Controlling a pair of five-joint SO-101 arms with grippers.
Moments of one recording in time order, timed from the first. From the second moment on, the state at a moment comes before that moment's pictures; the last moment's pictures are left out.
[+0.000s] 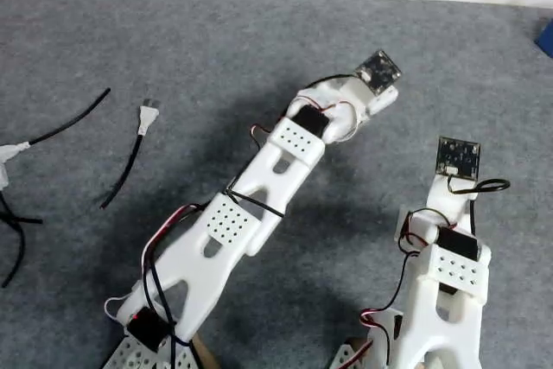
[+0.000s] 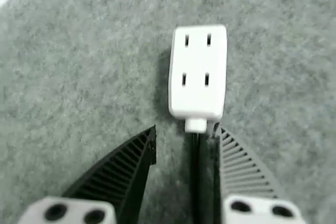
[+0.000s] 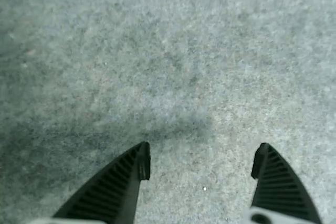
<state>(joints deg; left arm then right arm) 29.2 81.3 -83.0 51.6 -17.0 15.3 -47.0 69.4 44.0 12.8</state>
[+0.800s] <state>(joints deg) 30.1 80.5 -73.2 45.8 -21.6 15.3 -47.0 69.4 44.0 12.8</state>
